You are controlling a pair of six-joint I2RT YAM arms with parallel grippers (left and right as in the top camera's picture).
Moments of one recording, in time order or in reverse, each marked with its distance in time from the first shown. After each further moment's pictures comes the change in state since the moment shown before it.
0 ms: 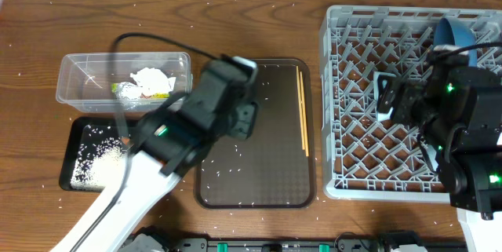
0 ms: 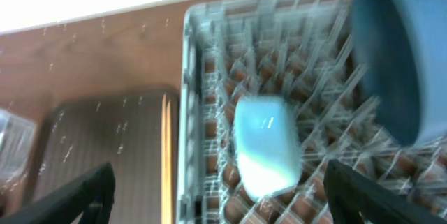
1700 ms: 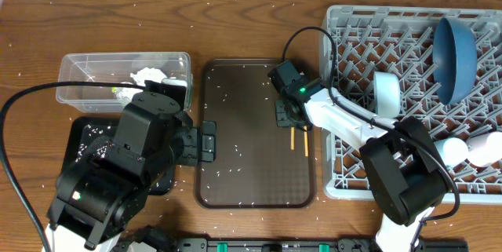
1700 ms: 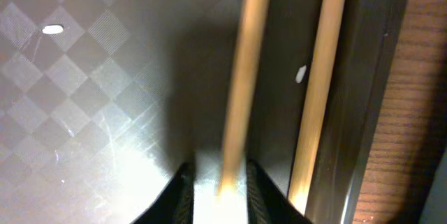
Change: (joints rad) left arm 0.158 -0.327 0.002 -0.257 -0.028 -0.100; right arm 0.479 0.947 -0.008 0.285 0.092 0.253
